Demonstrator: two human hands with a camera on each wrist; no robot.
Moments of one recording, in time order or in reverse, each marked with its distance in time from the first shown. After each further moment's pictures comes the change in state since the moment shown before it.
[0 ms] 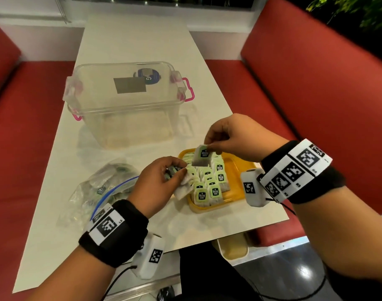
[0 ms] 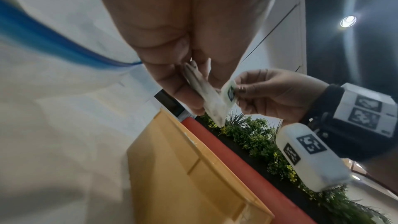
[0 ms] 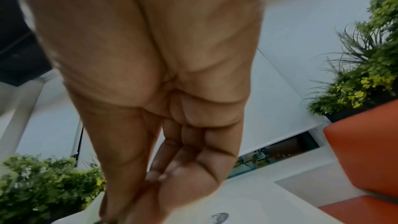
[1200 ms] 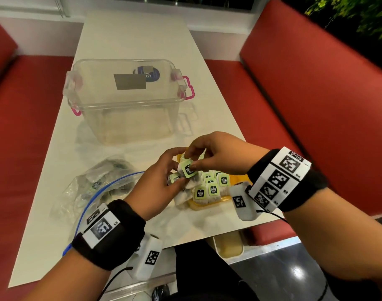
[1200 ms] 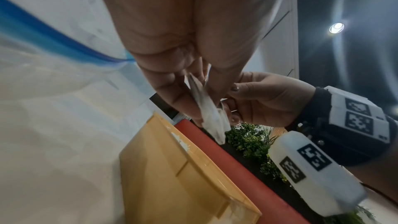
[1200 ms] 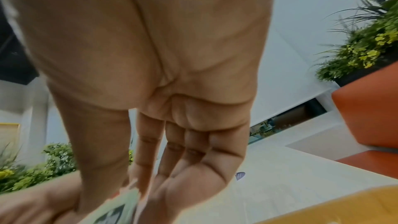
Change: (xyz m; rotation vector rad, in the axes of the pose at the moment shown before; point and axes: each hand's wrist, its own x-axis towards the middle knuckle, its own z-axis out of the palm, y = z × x) left_hand -0.014 0.011 -0.005 -0.011 -0.148 0.060; right_hand -0.002 -0.015 0.032 0.049 -0.179 -0.017
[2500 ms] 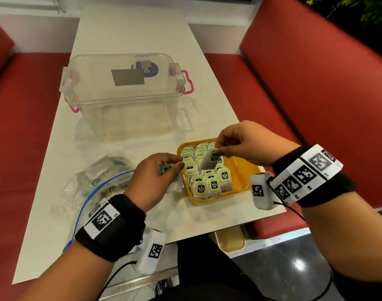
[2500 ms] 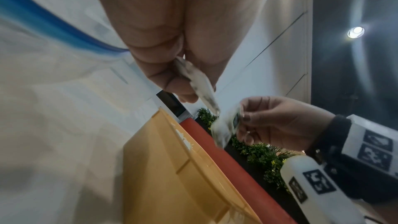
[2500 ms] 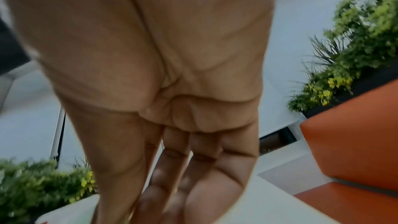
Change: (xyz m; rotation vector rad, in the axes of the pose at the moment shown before) left_hand 0.008 -0.007 0.000 0.031 0.166 -0.110; right_hand -0.021 0.037 -0.020 -0.018 0.137 0.079
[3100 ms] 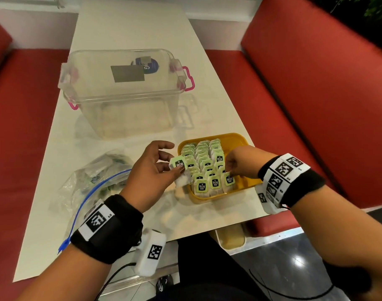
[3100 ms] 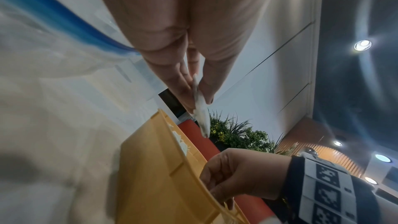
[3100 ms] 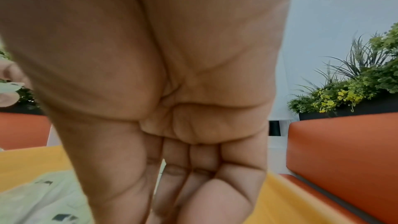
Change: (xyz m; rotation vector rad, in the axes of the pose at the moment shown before) left_hand -0.004 -0.004 -0.002 -0.326 -0.003 -0.065; right_hand 0.014 0.039 0.045 -0.399 -0.302 0.250
